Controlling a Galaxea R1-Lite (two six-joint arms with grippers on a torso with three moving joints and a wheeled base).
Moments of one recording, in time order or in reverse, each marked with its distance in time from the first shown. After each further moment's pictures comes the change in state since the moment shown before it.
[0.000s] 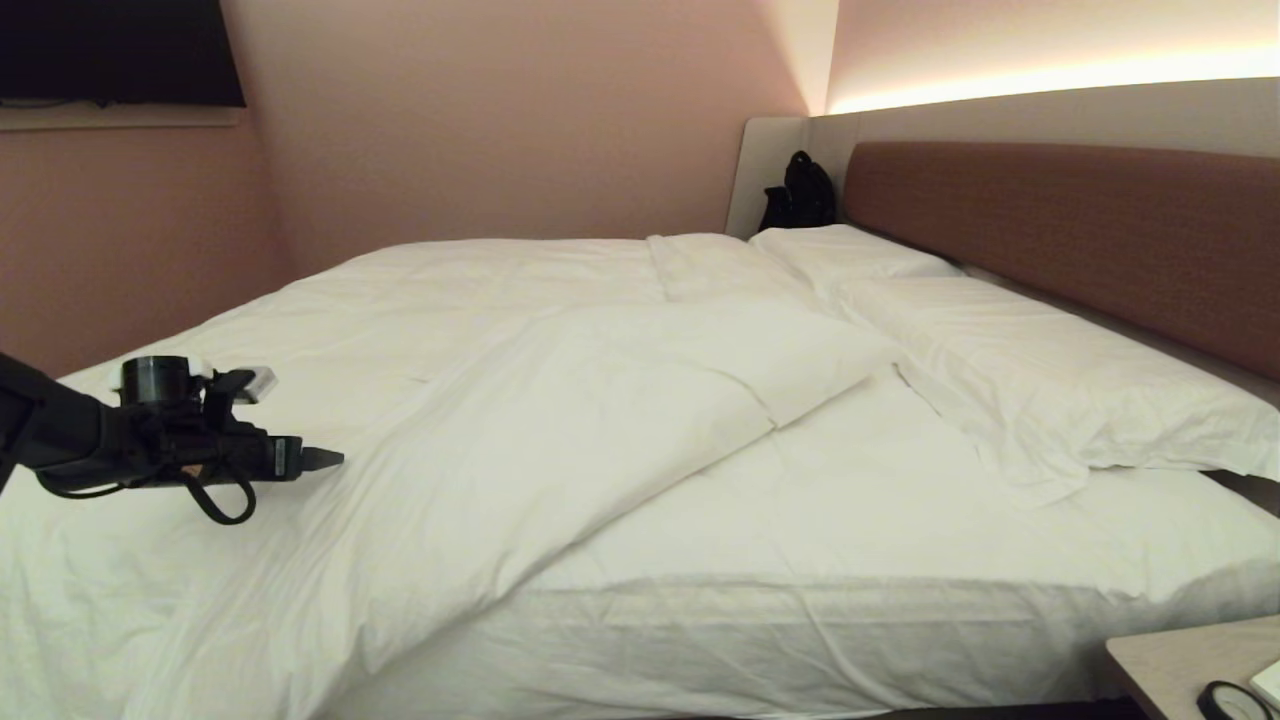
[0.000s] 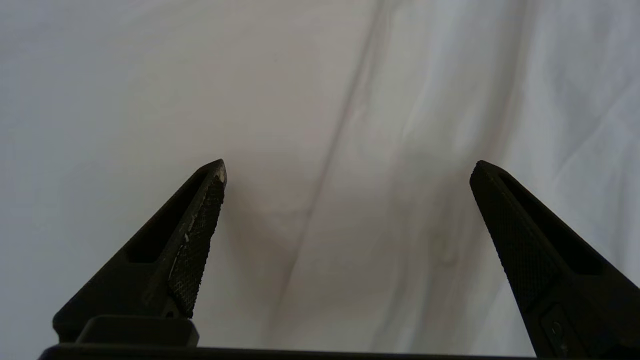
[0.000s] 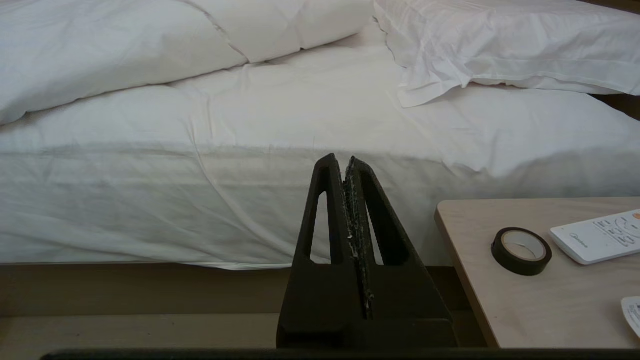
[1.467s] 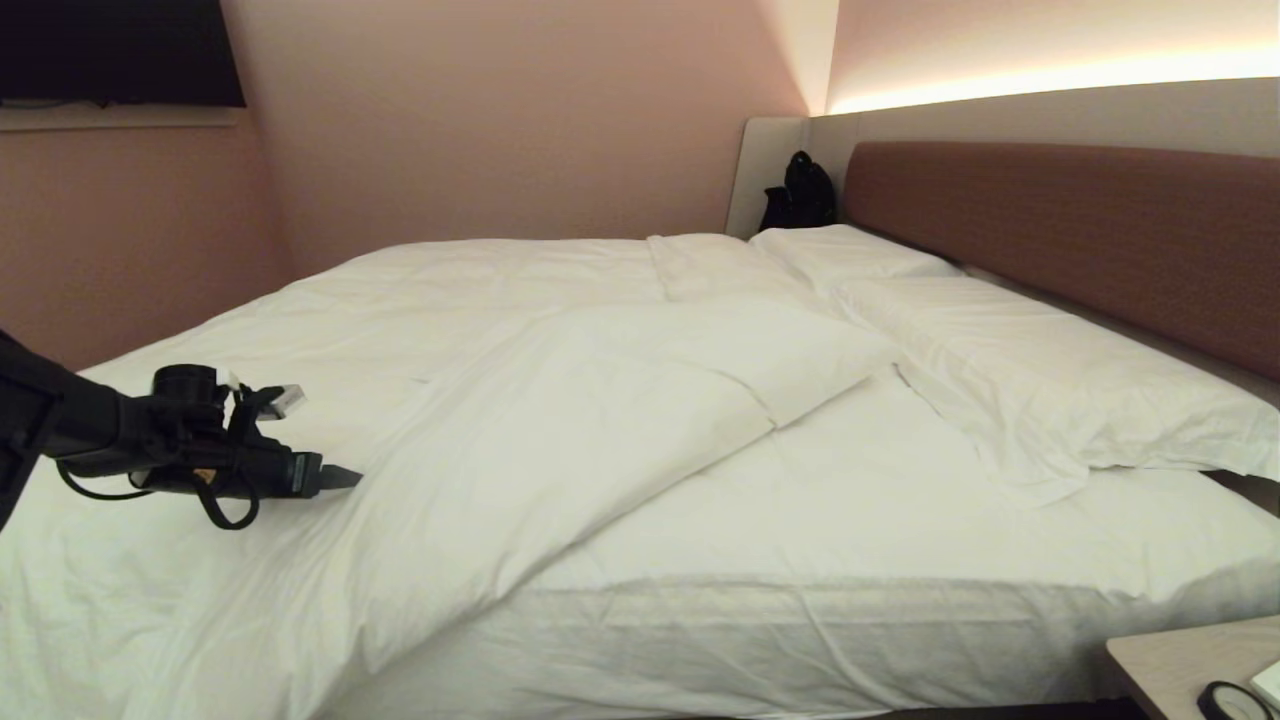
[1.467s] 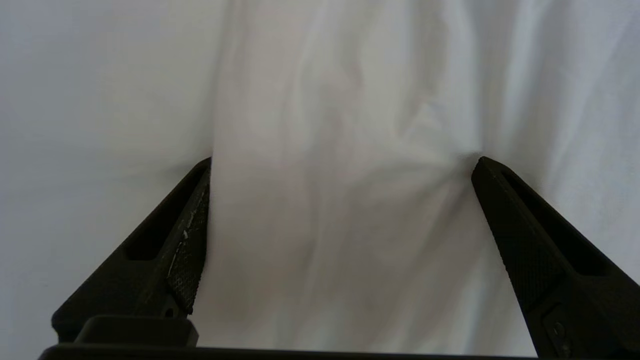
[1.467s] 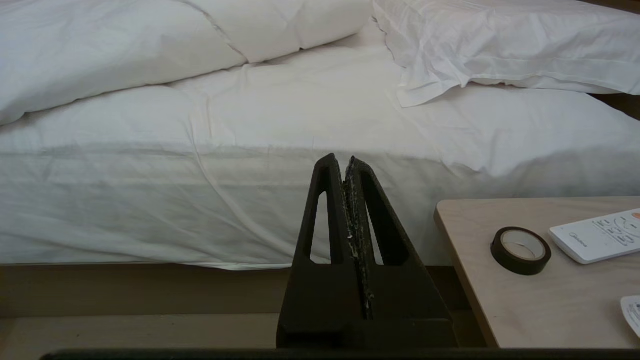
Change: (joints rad) left arm -0.035 0.018 -0.057 0.241 -0.086 0.038; right arm 0.000 0.000 0.000 0.000 0.000 0.000
